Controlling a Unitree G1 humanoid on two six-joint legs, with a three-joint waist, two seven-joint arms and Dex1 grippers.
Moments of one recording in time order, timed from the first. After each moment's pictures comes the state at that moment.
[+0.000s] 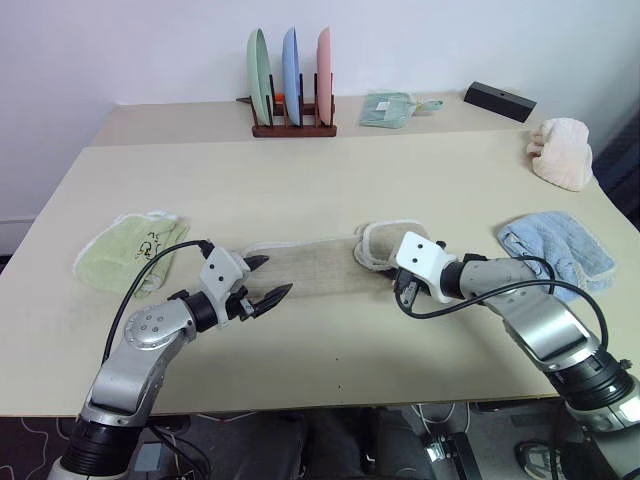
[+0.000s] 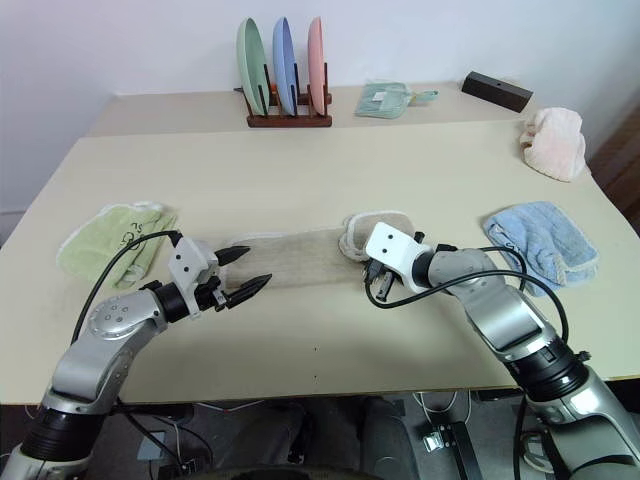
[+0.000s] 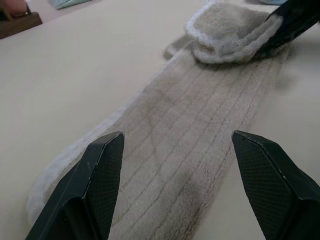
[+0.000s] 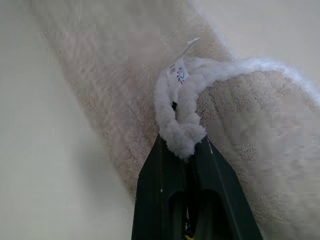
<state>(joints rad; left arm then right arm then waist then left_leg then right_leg) -0.07 0.54 -0.02 -0.36 -0.31 0.33 -0.69 -0.42 -0.78 0.35 -0.25 0.11 0.53 0.70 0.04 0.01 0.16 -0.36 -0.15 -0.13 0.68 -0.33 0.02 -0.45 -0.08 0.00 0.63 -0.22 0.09</state>
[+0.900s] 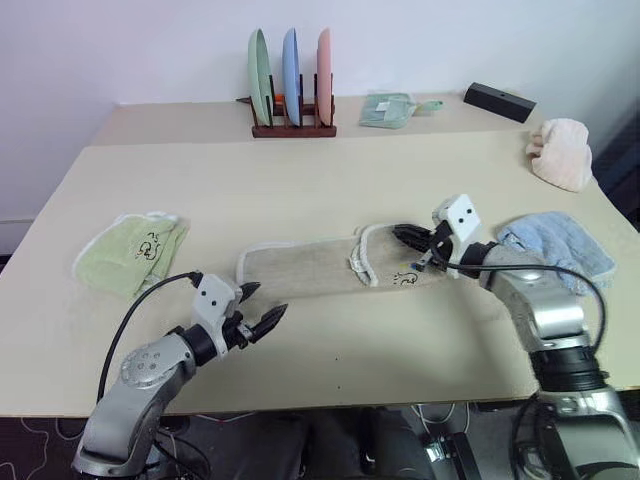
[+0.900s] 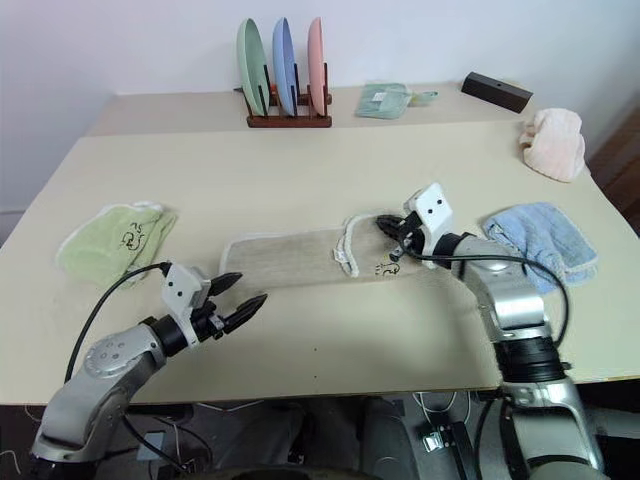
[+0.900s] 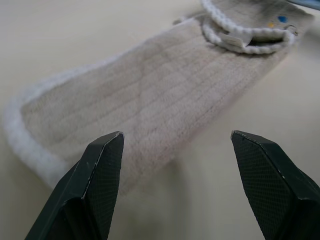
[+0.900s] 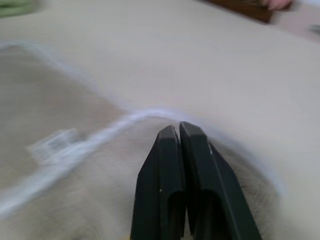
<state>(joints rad) 0.16 0.44 0.00 -0.51 -0.36 0.45 -0.54 -0.42 -0.52 0.03 0.11 0.23 0.31 0.70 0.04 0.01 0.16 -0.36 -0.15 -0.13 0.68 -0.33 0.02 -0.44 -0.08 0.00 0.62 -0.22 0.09</state>
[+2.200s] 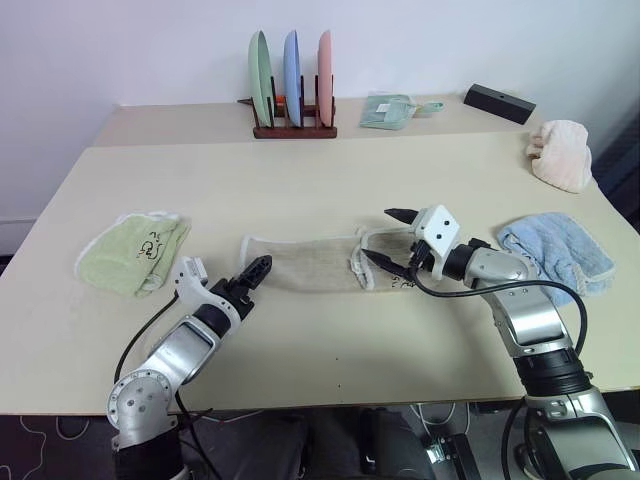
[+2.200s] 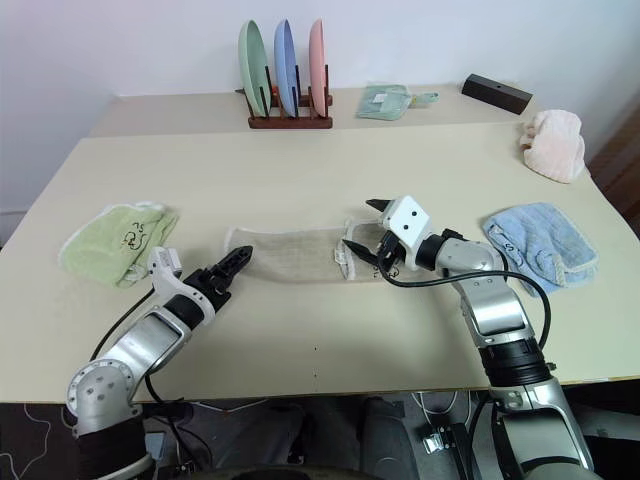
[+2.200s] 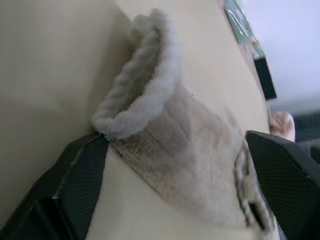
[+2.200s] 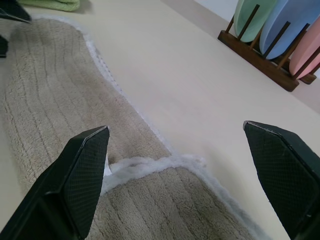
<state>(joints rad) -0.07 0.05 0.37 -0.36 -1.28 0.89 0.32 -0.41 -0.53 0.07 -0.01 0.14 0.14 0.79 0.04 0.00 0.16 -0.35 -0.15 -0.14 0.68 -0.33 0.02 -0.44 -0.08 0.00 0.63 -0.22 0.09</state>
